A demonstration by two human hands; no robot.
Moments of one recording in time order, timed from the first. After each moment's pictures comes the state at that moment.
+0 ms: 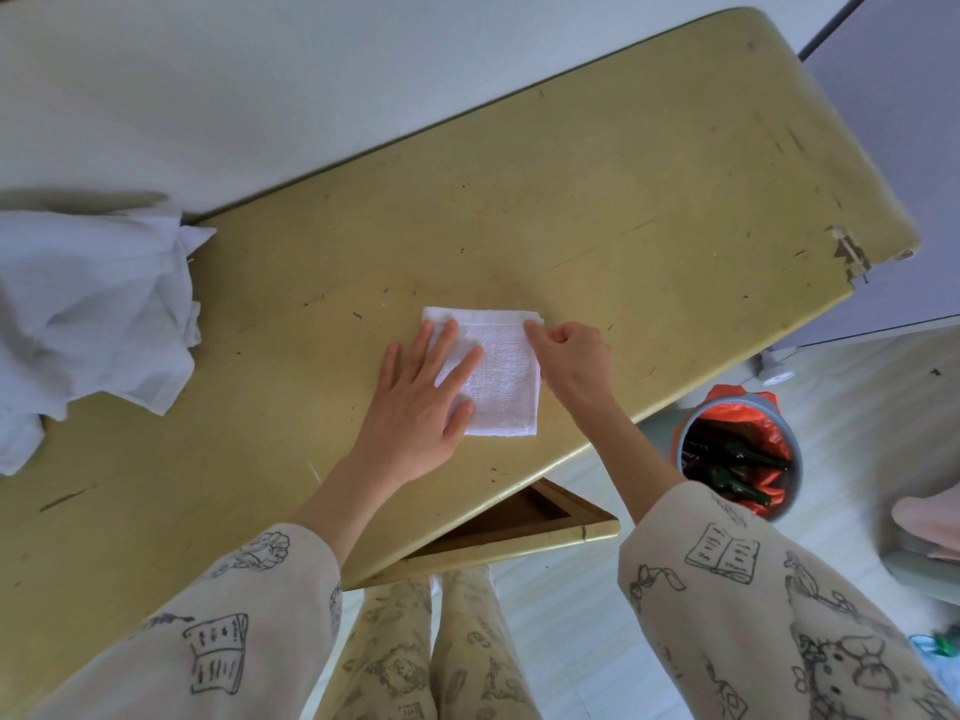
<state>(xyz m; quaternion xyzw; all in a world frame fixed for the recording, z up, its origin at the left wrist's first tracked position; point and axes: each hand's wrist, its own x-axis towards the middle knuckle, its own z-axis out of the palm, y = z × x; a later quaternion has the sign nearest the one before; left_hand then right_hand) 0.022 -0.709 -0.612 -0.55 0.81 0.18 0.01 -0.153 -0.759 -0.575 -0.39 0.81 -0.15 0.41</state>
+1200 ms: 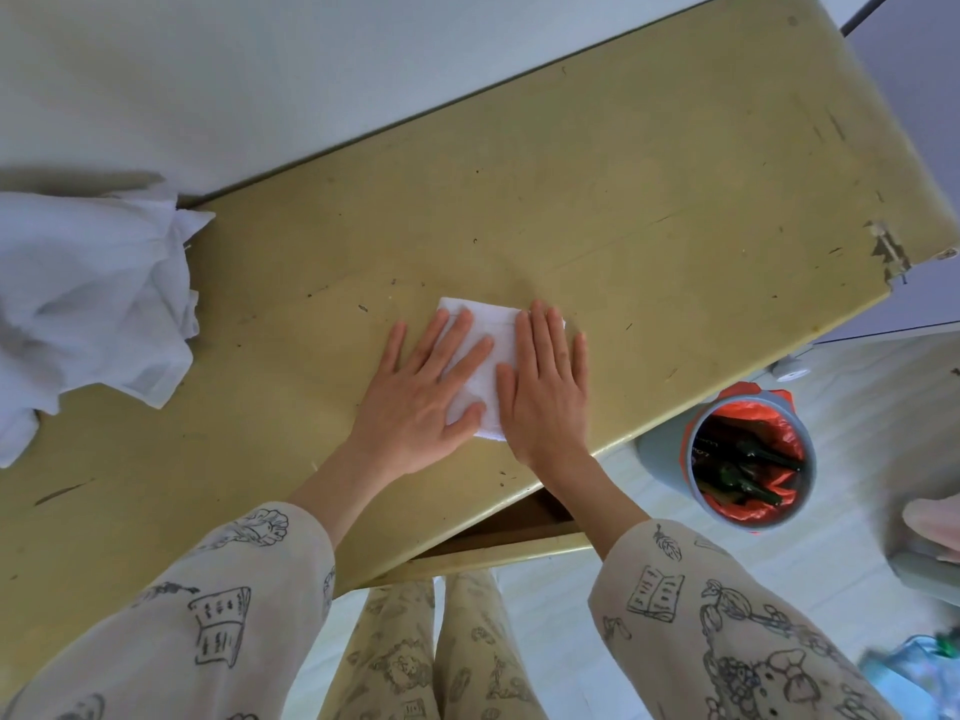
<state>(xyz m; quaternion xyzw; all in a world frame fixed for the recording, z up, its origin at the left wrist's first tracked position) 0.030 -0.720 -0.626 -0.52 0.85 0.12 0.01 -0.130 -0.715 -0.630 -0.73 0.68 -0.02 0.10</state>
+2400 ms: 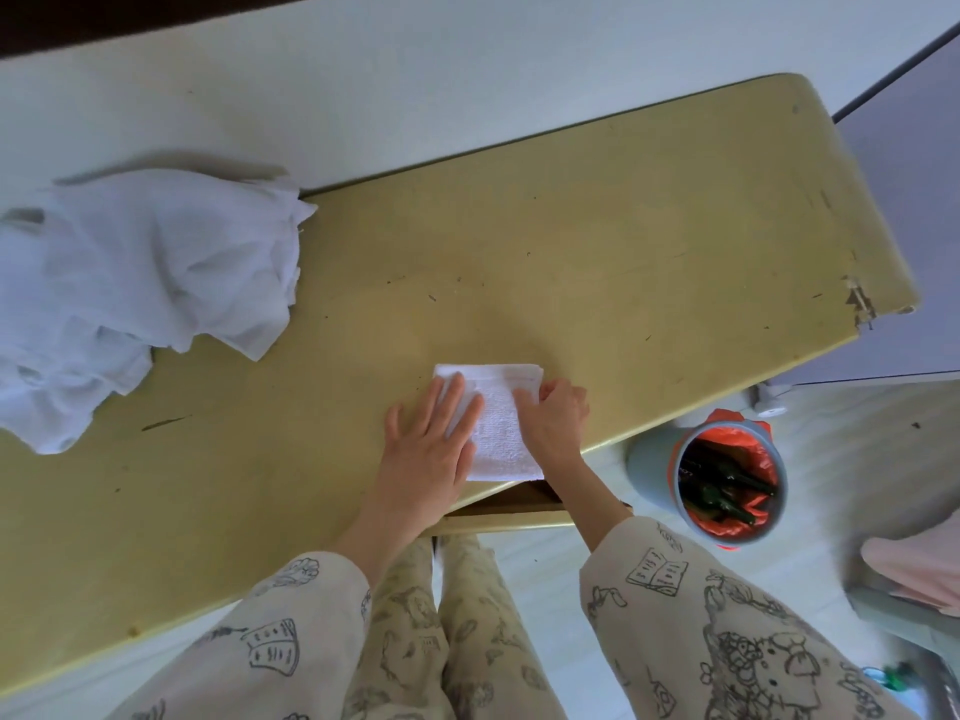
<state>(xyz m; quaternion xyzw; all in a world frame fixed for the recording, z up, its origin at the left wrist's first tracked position) 0.059 -0.628 -0.597 -0.61 0.77 0.20 0.05 -0.081 -0.693 -0.564 -0.40 0.82 -0.07 0.40</state>
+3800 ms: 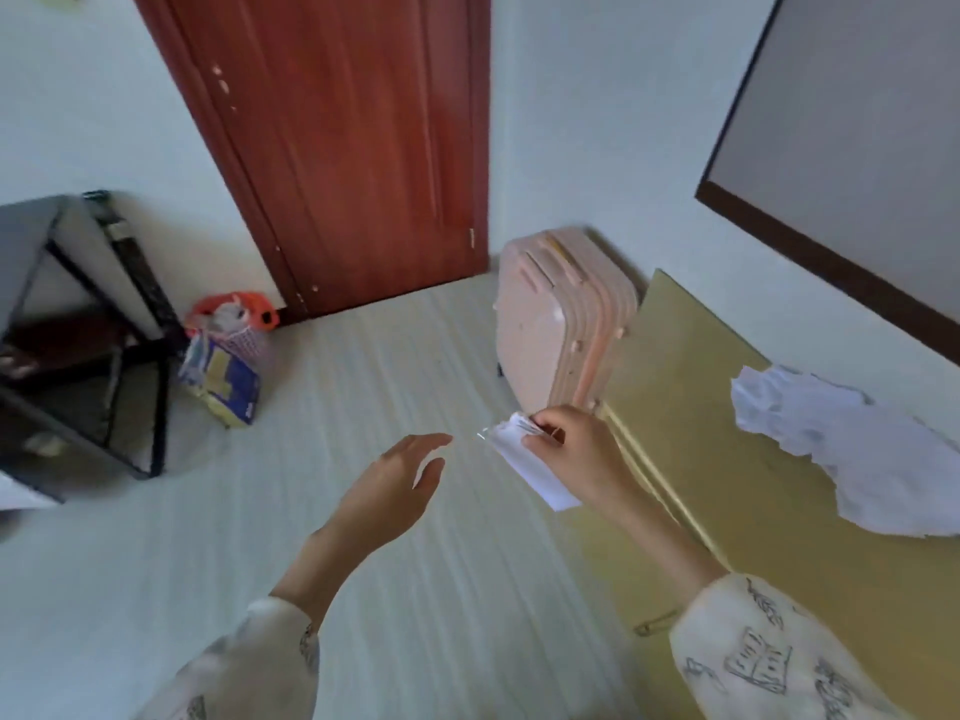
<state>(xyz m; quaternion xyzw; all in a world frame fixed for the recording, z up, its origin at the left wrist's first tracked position) 0.060 -0.095 -0.348 -0.95 0.07 0.03 -0.31 0.099 -0.308 -0.333 -0.93 -0.06 0.02 0.36</state>
